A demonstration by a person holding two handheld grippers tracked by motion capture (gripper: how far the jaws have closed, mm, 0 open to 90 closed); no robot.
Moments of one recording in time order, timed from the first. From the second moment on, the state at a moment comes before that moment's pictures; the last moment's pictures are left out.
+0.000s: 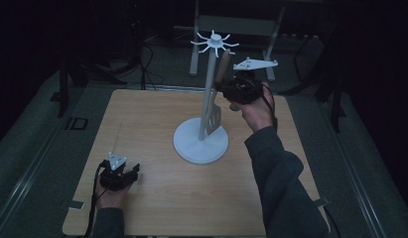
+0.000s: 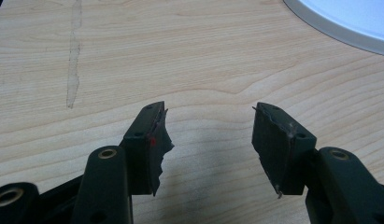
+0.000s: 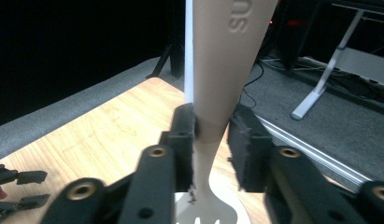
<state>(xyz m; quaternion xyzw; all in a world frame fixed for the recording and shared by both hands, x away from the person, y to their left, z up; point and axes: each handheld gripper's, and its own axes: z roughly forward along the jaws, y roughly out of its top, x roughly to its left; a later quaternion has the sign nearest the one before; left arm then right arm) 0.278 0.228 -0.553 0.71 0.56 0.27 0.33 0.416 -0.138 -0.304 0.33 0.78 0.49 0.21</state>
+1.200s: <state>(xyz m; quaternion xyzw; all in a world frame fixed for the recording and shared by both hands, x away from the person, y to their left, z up) 0.278 0.227 -0.552 0.71 0.56 0.27 0.33 0.393 -0.144 -0.331 0.32 0.80 0.46 0.23</state>
